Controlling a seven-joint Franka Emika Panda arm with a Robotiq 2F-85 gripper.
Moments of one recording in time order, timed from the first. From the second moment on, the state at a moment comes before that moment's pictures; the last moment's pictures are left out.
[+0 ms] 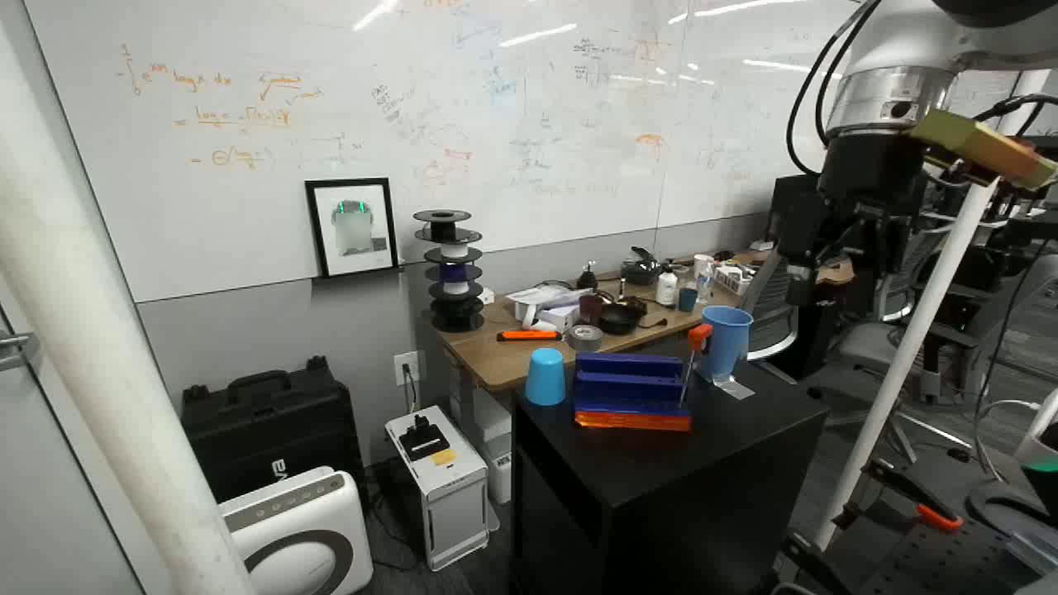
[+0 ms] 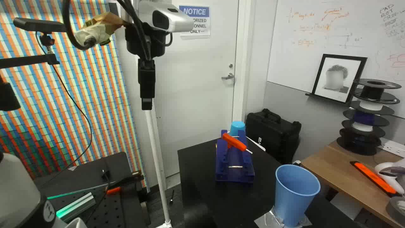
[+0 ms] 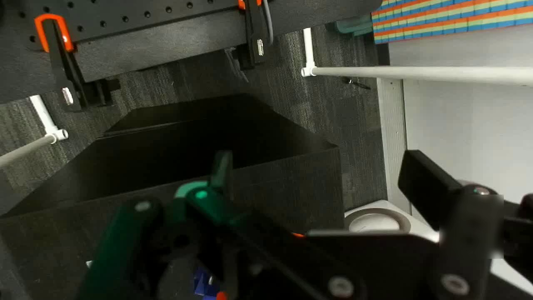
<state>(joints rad) 0.09 -0.78 0.05 -2.80 0.26 1.93 0.20</state>
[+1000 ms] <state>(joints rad) 0.07 -0.76 0.08 -2.80 0.26 2.05 0.28</state>
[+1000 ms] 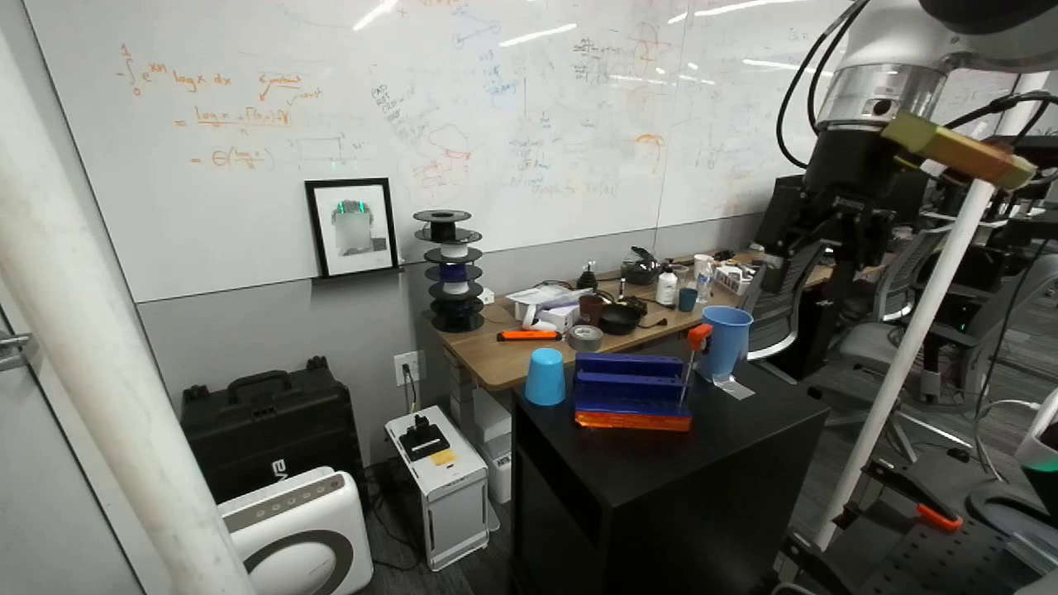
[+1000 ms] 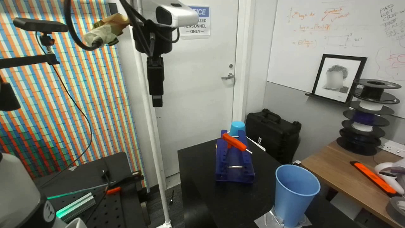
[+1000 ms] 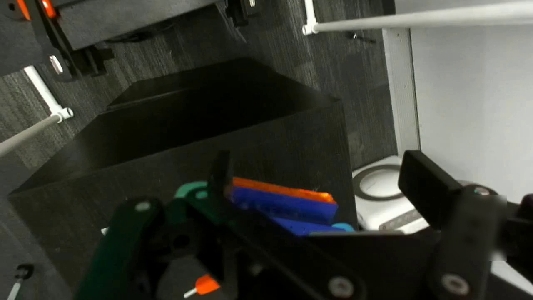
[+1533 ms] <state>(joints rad) -0.02 -0.53 0.22 -2.80 0.26 2.51 0.60</state>
